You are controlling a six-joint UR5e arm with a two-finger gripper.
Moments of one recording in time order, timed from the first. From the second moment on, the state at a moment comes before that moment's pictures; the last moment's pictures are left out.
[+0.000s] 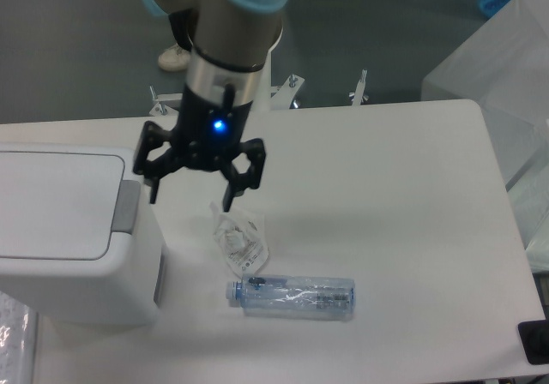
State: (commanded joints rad) arm 2.30 -1.76 -1.43 -1.20 1.16 0.17
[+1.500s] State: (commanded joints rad) arm 2.28 -1.76 -1.49 -1.19 1.17 0.16
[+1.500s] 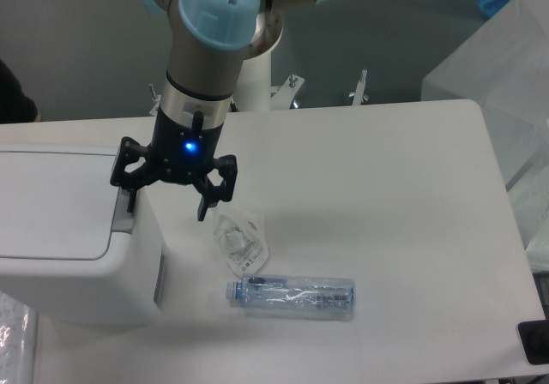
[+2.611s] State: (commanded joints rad) arm 2.28 -1.76 -1.47 -1.18 1.17 0.16
